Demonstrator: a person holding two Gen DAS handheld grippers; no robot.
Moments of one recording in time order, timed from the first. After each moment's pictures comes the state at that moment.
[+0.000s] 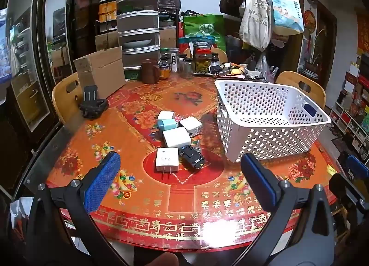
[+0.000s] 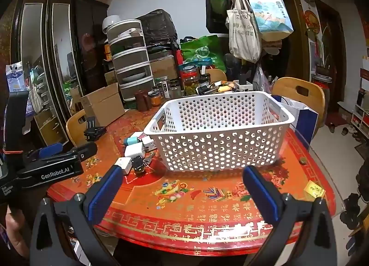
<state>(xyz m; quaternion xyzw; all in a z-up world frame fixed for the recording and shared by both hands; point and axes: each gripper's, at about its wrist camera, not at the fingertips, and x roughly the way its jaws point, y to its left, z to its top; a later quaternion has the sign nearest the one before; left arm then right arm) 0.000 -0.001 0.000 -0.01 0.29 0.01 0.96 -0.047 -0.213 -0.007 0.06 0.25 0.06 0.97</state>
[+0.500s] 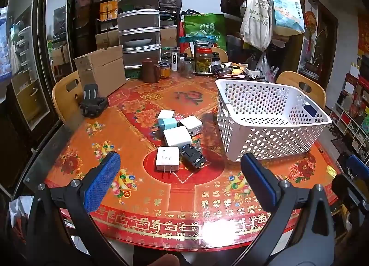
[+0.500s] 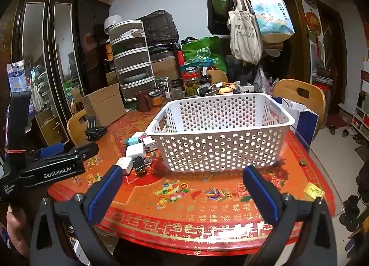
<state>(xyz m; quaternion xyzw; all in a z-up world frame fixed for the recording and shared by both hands) 0.001 0.003 -0.004 -0.01 0.29 0.01 0.96 -0.049 -0.213 -0.005 0.06 0.24 0.06 0.97</state>
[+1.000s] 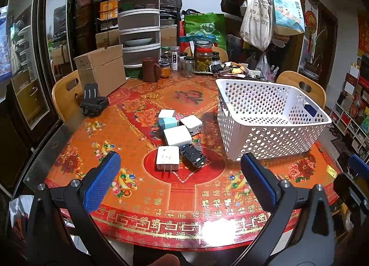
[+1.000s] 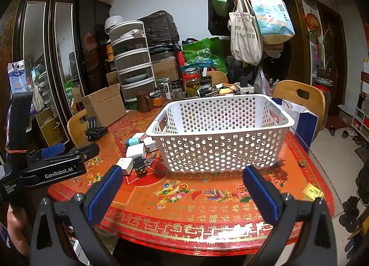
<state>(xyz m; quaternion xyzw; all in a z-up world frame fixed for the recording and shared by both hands) -0.003 0.003 -0.002 -0.01 0.29 0.01 0.96 -0.050 -0.211 -0.003 0.06 0.24 0.06 0.97</state>
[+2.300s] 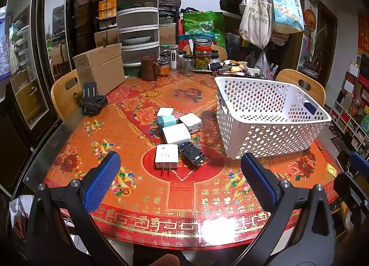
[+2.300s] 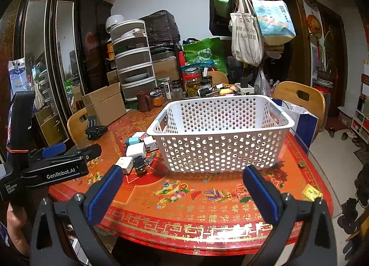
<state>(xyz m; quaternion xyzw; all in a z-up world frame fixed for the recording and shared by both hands) 0.000 0.001 -0.002 -0.01 0.30 0.01 0.96 -0.052 -0.210 -0.001 0.05 0.24 0.06 0.97</state>
